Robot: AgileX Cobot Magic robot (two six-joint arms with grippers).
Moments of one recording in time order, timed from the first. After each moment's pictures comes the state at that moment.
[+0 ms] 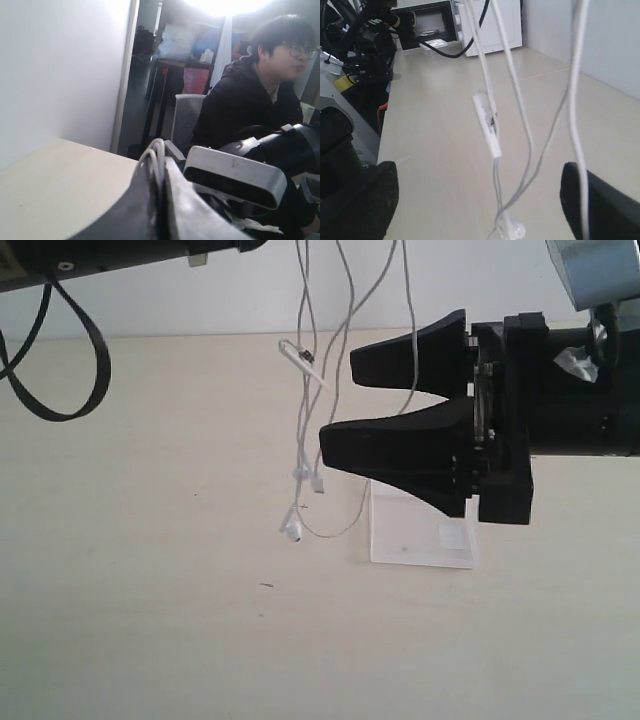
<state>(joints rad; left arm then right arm) -0.48 1.34 -0.94 1.11 -0.79 -1.21 0.28 1.31 -0.60 1.73 1.10 -2.03</state>
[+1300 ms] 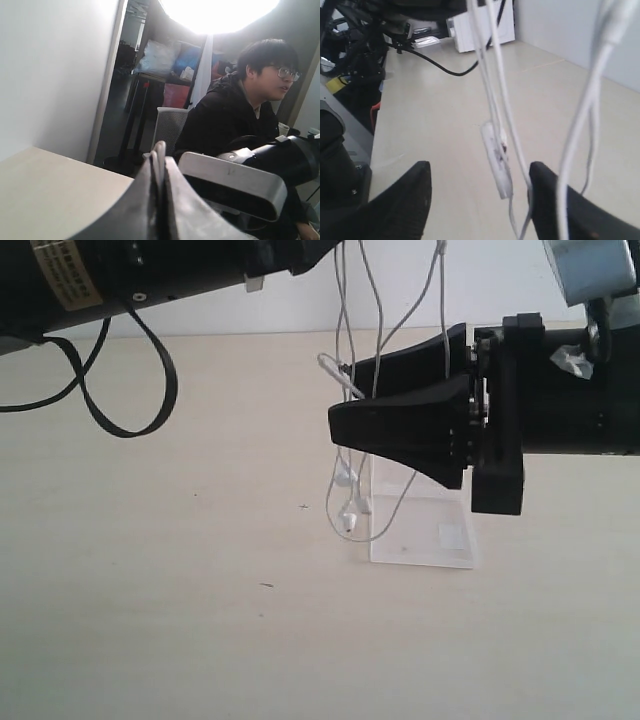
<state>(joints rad) -0.50 1.46 -0.94 0.97 -0.91 -1.10 0.28 1.31 -0.60 1.73 1.06 -1.99</state>
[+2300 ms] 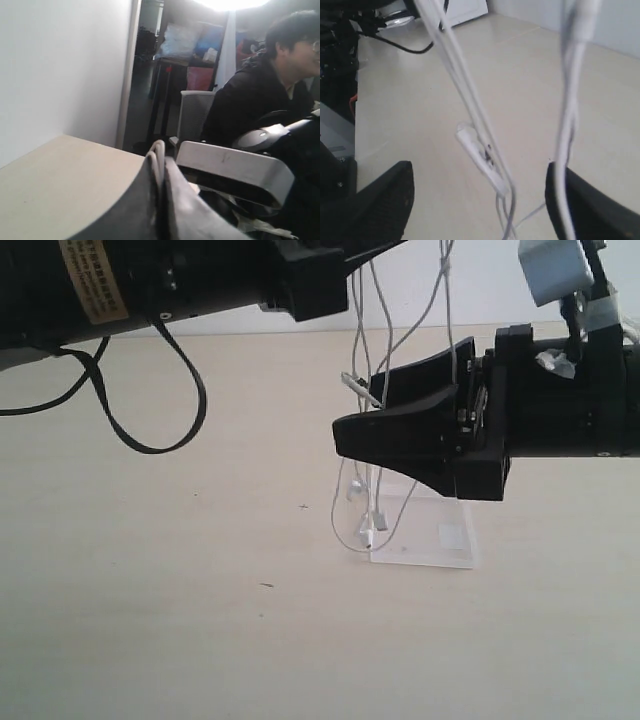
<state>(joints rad) -0.54 1.46 -0.94 0.95 -0.77 -1.00 0.28 1.31 -0.61 1.67 0.94 -1.85</state>
